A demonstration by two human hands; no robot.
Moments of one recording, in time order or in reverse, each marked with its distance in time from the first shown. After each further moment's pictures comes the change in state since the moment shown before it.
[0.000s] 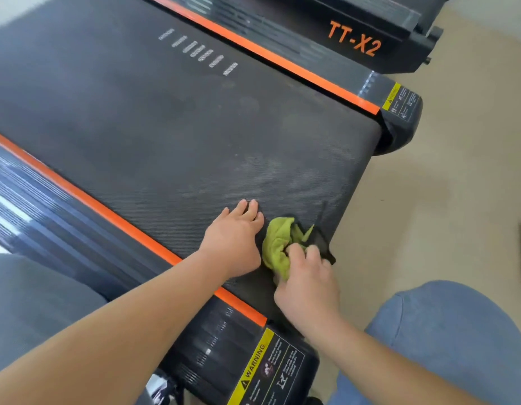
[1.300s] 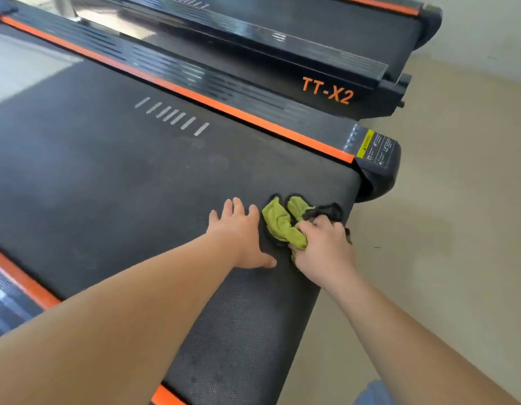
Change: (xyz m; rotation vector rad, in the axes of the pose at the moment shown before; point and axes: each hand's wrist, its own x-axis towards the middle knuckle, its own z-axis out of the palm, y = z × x) left_hand 0.131 0.039 -0.080 0.108 -0.099 -0.195; right_hand 0.190 0.082 -0.042 0.027 0.129 -0.057
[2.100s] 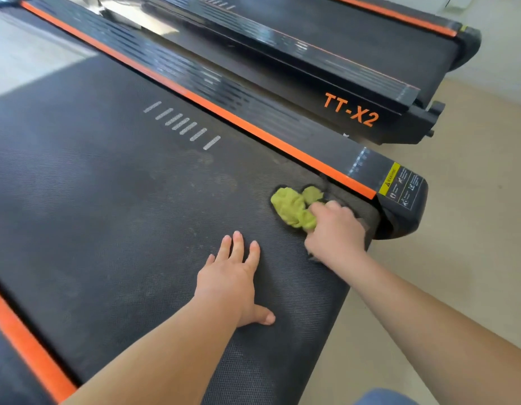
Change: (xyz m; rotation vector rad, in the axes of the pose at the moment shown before) left_hand 0.014 -0.007 0.020 -0.064 -0.033 -0.026; right_hand 0.127 -0.005 -0.033 -0.136 0.067 -0.072
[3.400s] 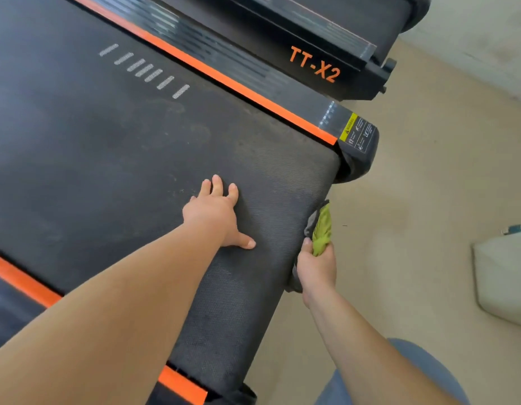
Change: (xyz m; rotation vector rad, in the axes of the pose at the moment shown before) left_hand -0.008 -0.001 -0.008 -0.030 -0.001 -0.028; right_hand -0.180 0.001 0.064 1.028 0.051 0.907
